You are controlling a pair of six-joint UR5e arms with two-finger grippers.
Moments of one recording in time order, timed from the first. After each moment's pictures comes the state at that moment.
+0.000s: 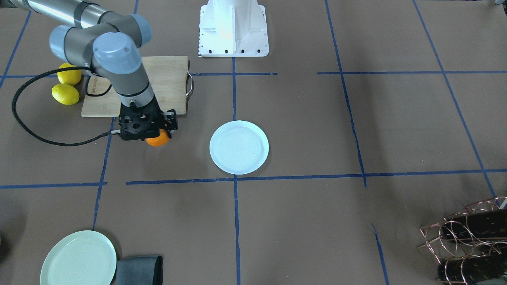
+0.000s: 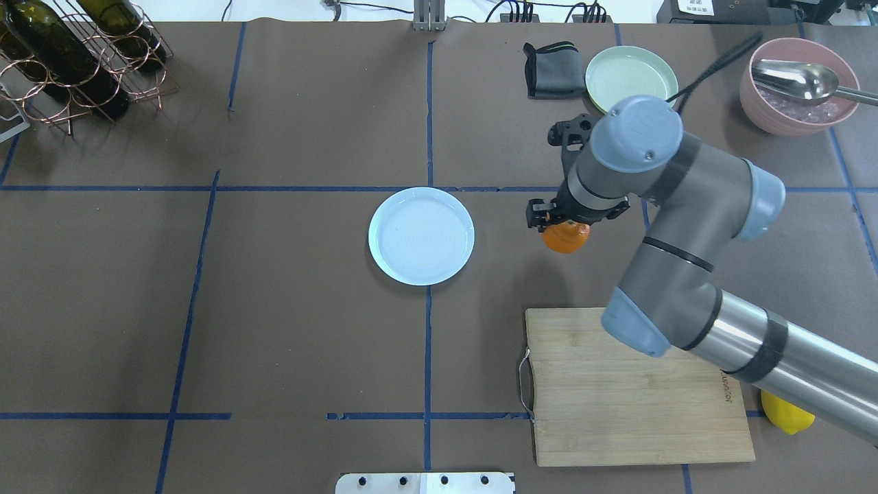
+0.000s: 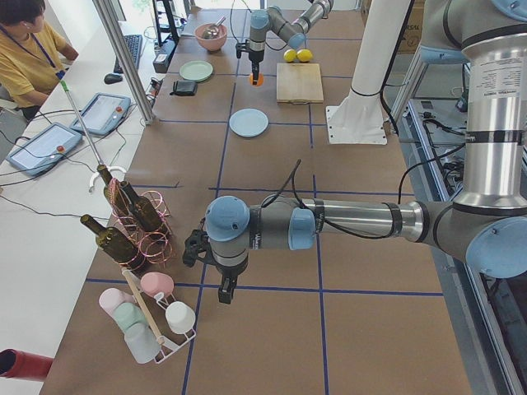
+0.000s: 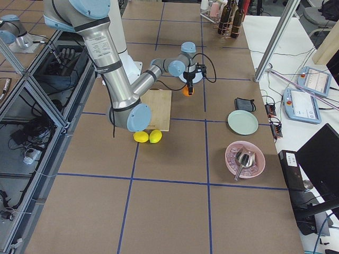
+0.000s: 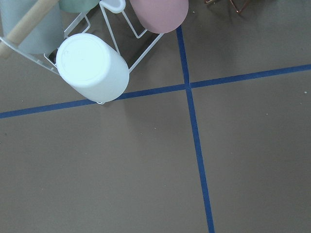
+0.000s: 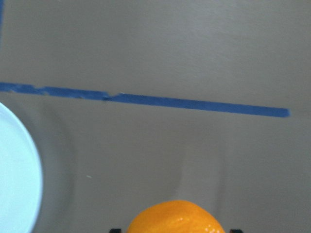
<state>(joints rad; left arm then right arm) -1.66 -1.51 -1.68 -1.53 -2.36 0.22 0.66 -0.99 1.70 -1.58 1.90 1.02</state>
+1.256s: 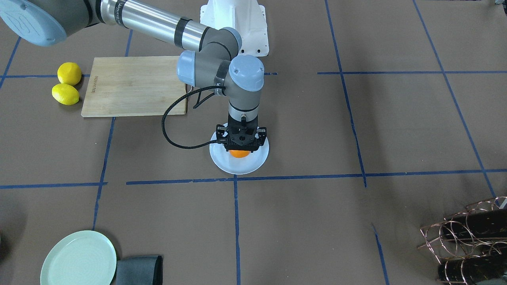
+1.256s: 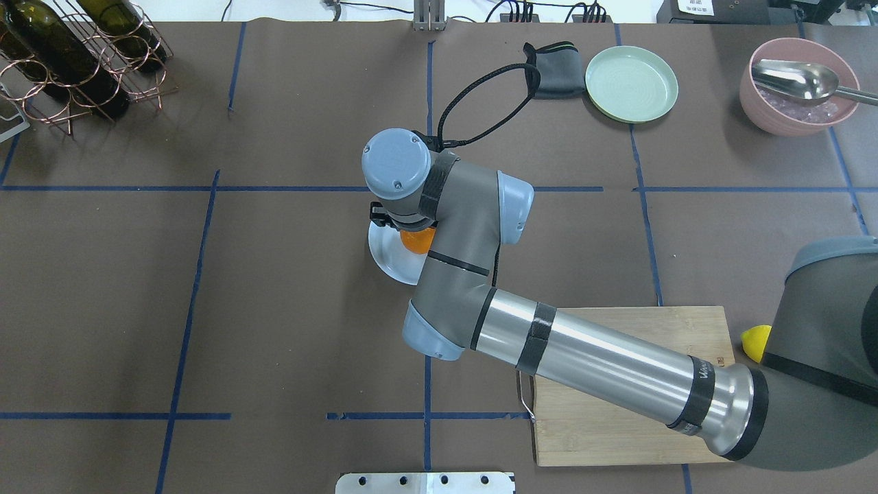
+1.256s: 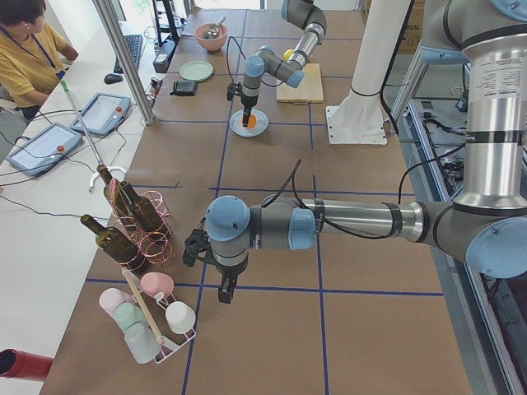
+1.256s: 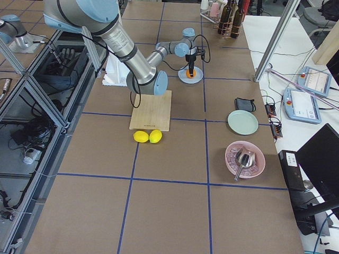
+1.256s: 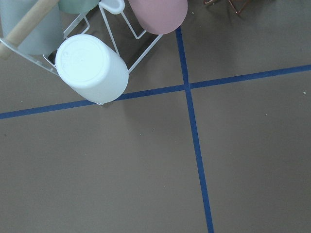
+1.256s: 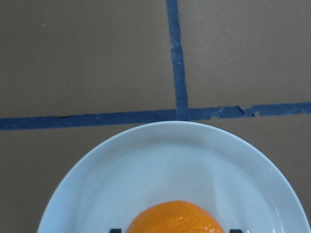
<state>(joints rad) -1.66 -1.51 -1.68 -1.53 -2.36 0.22 0.50 -0.59 1.20 -1.47 1.72 1.27</state>
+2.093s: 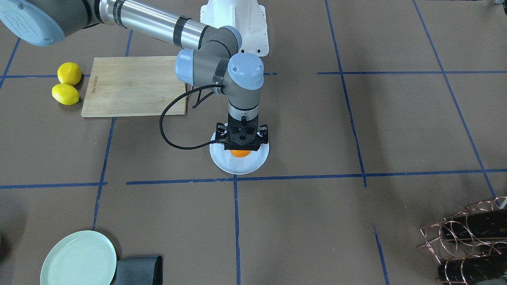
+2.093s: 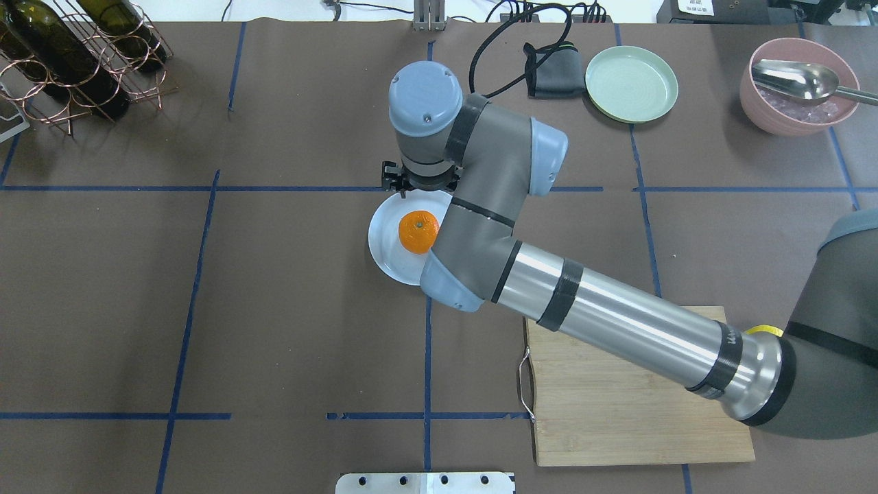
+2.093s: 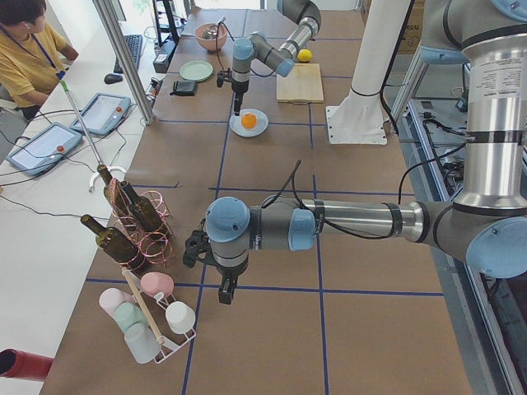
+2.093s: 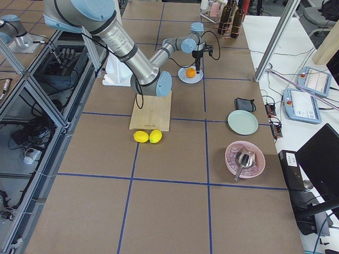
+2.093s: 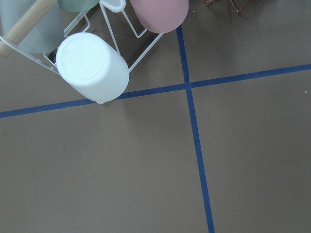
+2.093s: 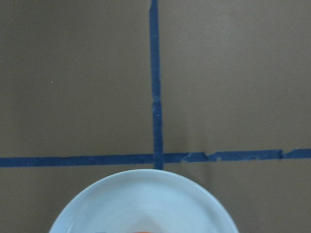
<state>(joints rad) -1.66 -1.51 -1.68 -1.53 -2.36 0.22 0.63 -0.62 1.31 -1.54 1.87 1.14</state>
